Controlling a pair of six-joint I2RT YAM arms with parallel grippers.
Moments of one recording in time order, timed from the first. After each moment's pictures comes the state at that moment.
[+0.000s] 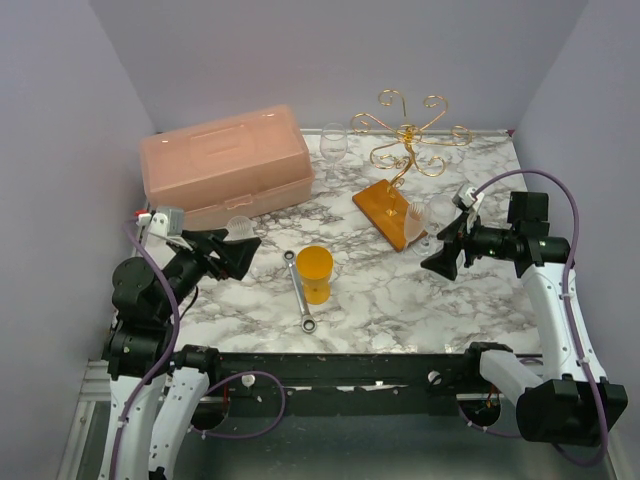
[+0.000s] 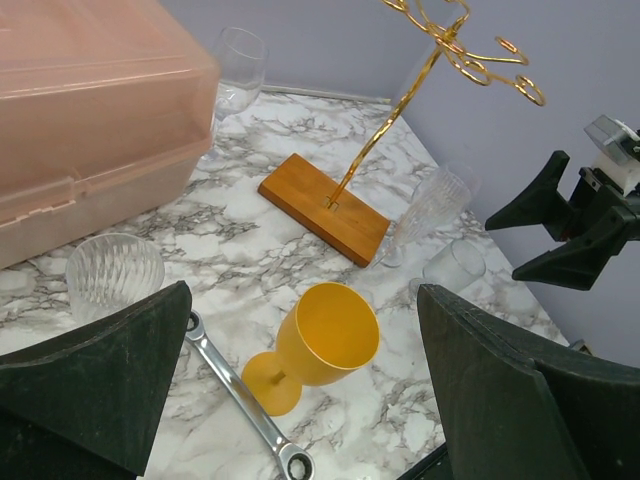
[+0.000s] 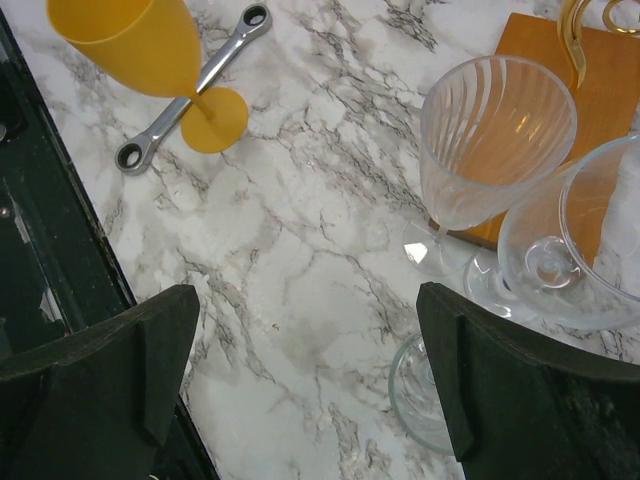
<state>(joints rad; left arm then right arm) -0.13 0.41 0.80 -0.38 0.42 -0.49 -0.10 1.01 0.95 -0.85 -0.97 -0.65</state>
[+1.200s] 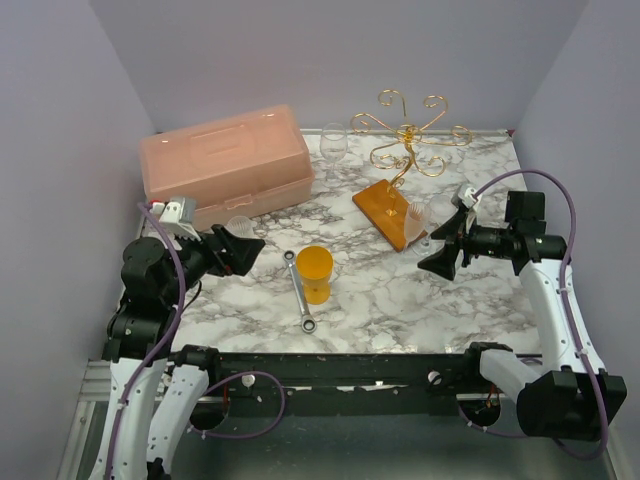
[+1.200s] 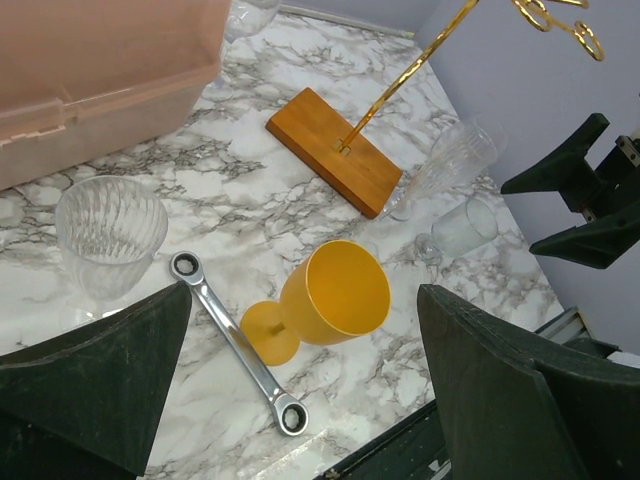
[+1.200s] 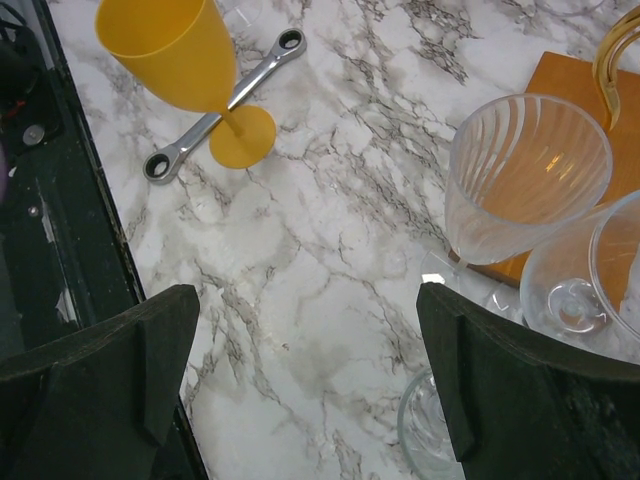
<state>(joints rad) -0.13 0.50 0.86 -0.52 0.44 -0.48 -0.10 1.04 0.94 -0.81 -1.07 -0.68</state>
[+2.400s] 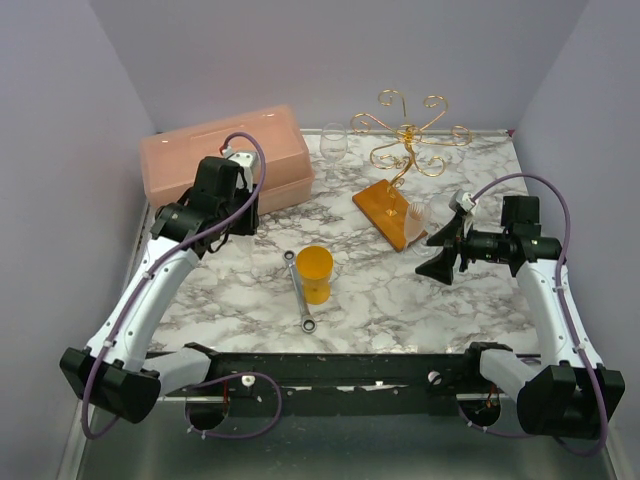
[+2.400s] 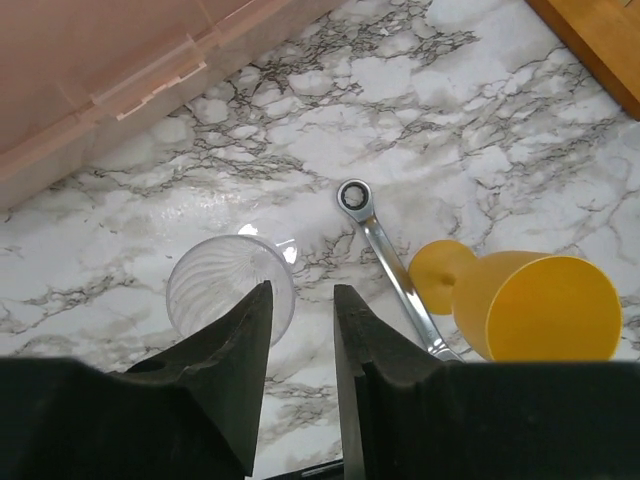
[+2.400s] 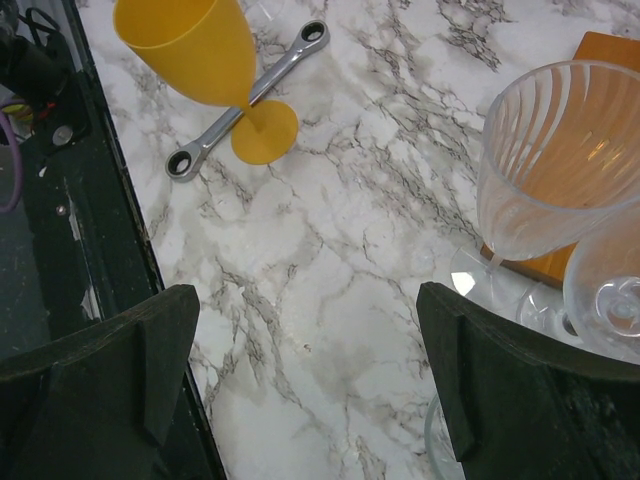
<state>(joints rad) -0.37 1.14 1.28 -0.86 -0.02 -0.18 -0.10 1.05 0.89 -0.81 -1.12 -0.67</state>
